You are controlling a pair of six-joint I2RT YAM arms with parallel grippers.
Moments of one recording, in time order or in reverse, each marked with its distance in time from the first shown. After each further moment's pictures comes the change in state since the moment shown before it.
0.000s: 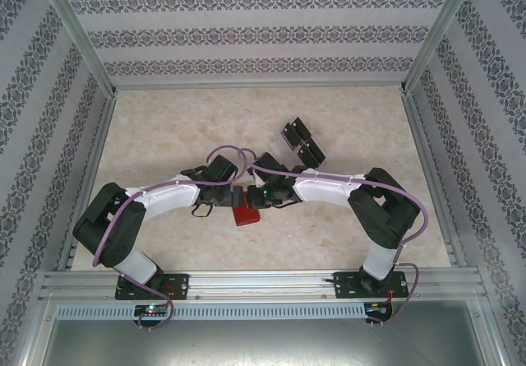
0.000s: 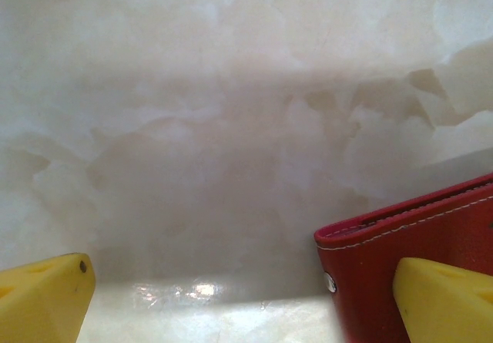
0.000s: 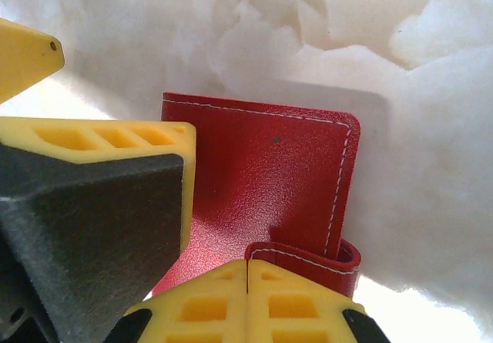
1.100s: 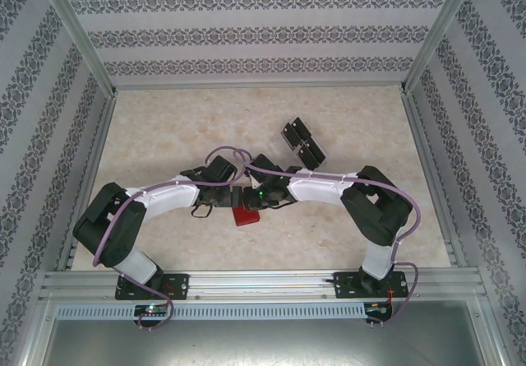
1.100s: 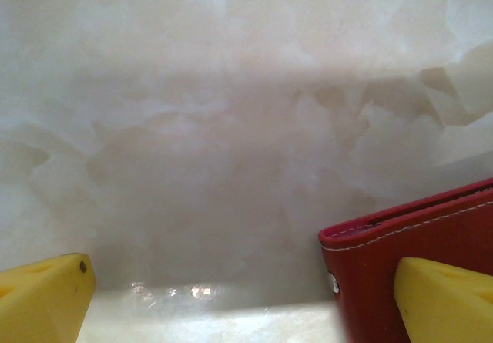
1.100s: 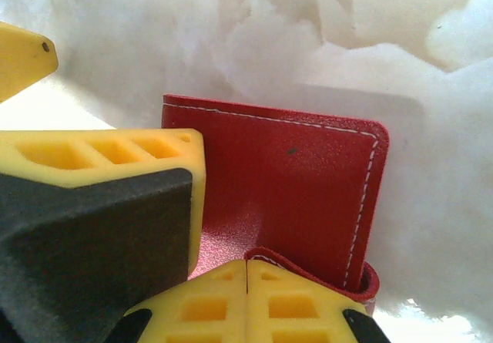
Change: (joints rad) left arm 0.005 0.001 -0.011 0.010 0.010 -0.017; right arm 0.024 0.051 0.032 -0.004 0.010 0.015
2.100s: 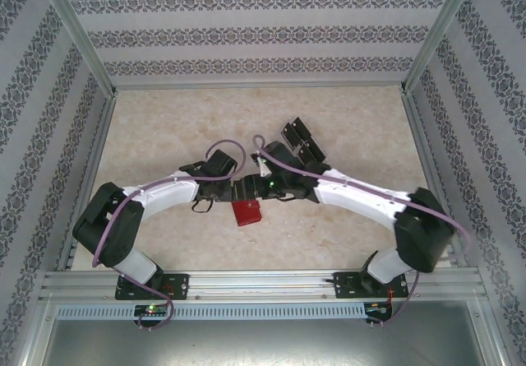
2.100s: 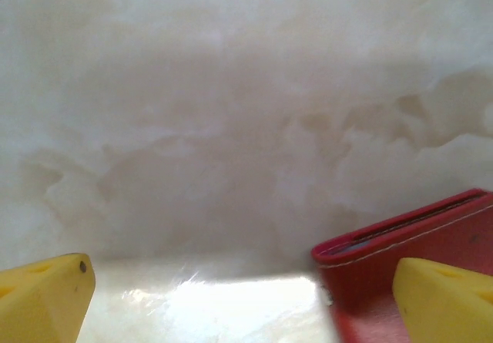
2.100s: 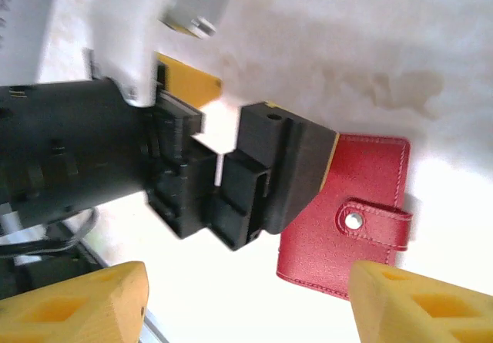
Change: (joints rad) left arm 0.013 -0.002 0.082 -0.041 0.003 0.023; right arm -0.029 -0.358 -0.018 -0.085 0.006 0.034
